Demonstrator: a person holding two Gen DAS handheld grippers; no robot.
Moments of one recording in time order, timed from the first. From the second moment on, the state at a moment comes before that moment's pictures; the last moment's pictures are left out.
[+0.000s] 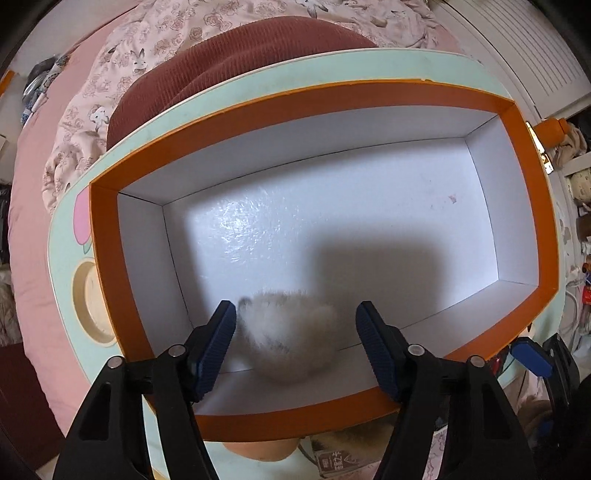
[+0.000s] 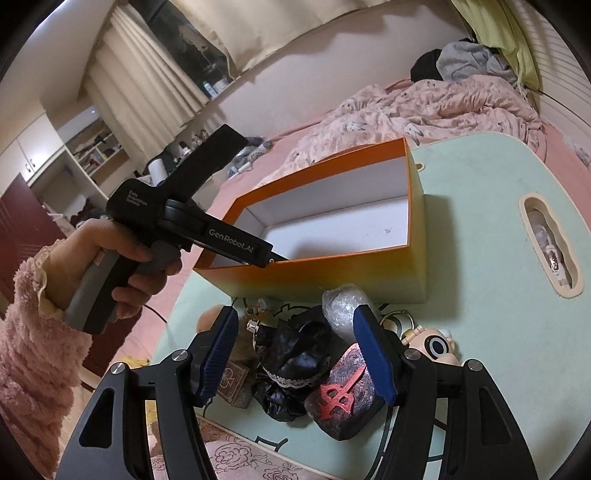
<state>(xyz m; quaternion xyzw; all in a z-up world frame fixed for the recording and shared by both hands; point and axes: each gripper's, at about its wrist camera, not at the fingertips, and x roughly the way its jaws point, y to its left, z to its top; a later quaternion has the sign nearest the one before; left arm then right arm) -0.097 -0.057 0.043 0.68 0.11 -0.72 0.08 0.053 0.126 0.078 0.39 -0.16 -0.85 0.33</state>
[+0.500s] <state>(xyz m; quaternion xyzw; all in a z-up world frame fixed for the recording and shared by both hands) -0.082 -0.063 0.098 0.59 0.13 -0.80 0.01 0.052 0.127 0.076 0.39 -0.16 -0.84 0.32</state>
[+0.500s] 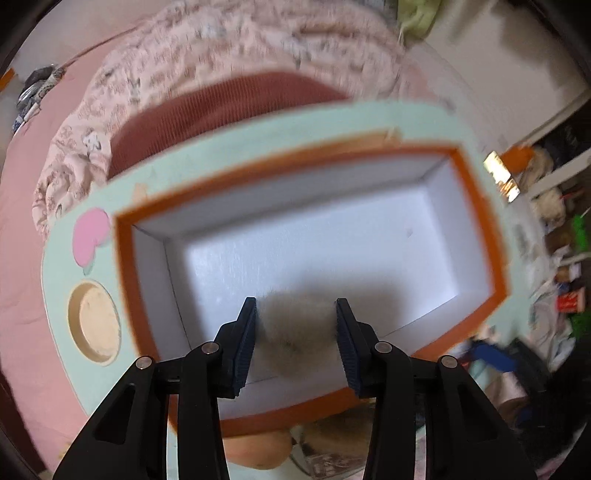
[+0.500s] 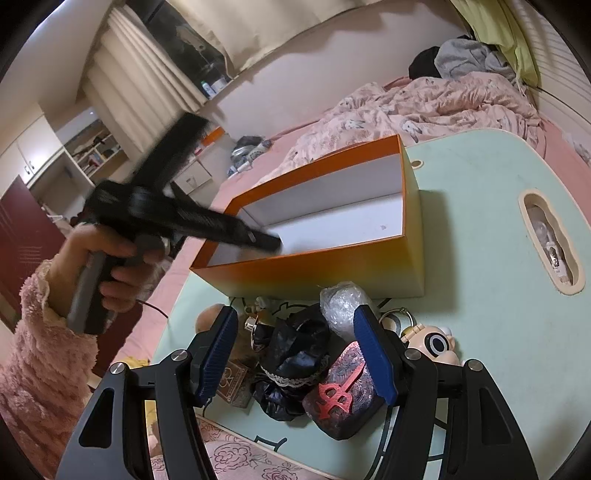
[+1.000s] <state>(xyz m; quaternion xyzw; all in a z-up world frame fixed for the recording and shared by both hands) 0.045 -0.057 0.134 0.44 0.17 -0.88 -0.07 0.051 0.129 0.074 0.40 -0.16 -0.85 0.32</state>
